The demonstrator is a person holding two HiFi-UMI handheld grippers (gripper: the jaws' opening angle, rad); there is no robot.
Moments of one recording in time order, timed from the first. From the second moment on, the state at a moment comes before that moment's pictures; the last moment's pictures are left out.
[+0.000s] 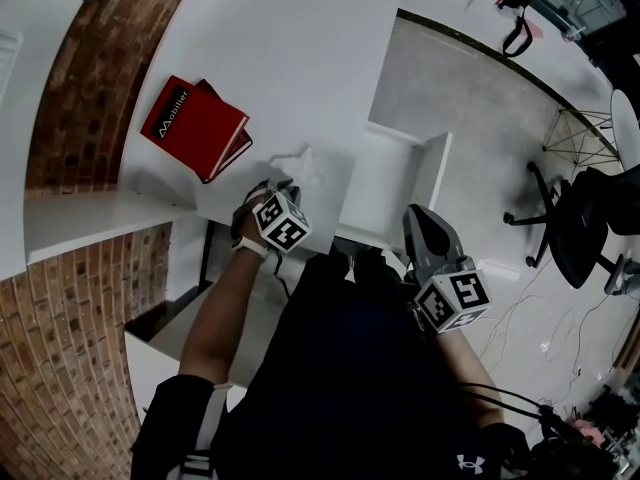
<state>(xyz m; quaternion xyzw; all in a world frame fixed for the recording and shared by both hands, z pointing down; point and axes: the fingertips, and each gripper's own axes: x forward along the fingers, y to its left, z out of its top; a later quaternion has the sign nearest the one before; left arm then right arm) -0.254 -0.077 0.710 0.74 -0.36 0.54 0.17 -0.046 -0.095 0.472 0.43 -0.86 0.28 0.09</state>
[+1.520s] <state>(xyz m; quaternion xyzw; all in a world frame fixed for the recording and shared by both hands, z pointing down) -0.084 -0.101 0.629 0.81 -0.30 0.51 0.07 0.101 -0.066 0.469 0.51 -0.81 0.29 0.04</state>
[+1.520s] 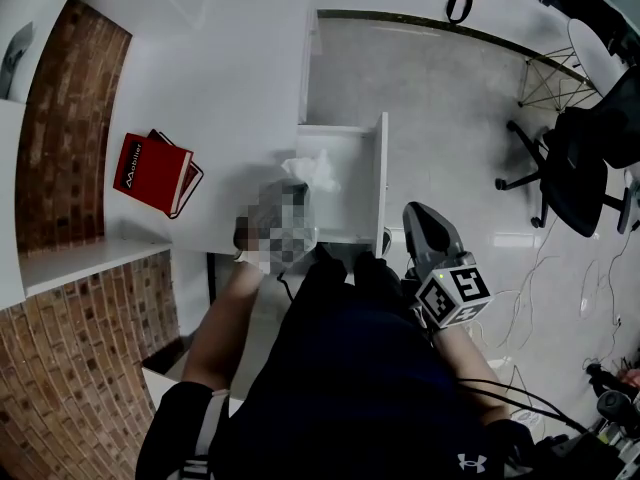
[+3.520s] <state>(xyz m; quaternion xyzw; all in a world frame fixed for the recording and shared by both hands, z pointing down) -0.001 -0.160 0.840 0.76 -0.30 0.55 0.17 0.171 -0.060 0.581 0.54 -0.73 0.40 0.10</state>
